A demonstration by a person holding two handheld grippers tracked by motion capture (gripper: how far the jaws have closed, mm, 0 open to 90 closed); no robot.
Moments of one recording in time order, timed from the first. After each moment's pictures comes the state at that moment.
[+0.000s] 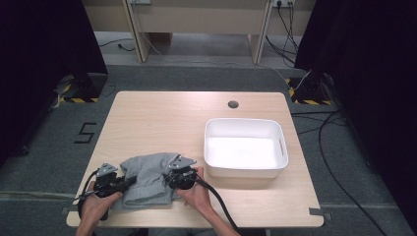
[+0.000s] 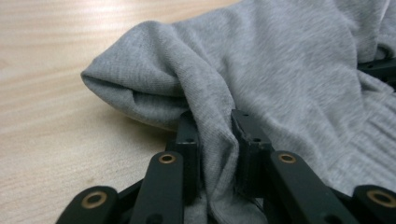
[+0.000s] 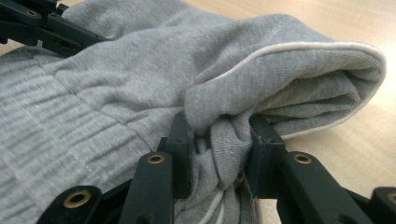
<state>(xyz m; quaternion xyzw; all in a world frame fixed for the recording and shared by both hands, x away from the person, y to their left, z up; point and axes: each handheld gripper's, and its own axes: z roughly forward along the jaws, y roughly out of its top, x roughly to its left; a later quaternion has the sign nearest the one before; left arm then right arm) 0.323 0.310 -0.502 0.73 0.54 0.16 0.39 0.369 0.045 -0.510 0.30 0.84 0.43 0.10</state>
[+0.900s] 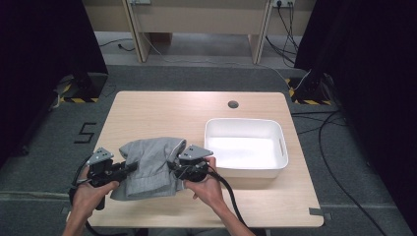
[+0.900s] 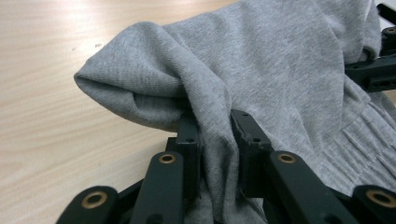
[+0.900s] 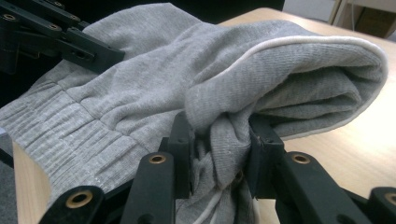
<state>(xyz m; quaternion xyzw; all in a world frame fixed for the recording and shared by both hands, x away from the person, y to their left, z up) 0.323 0.292 -0.418 0.73 0.49 0.17 0.44 0.361 0.010 -0.433 0.28 0.81 0.50 0.12</state>
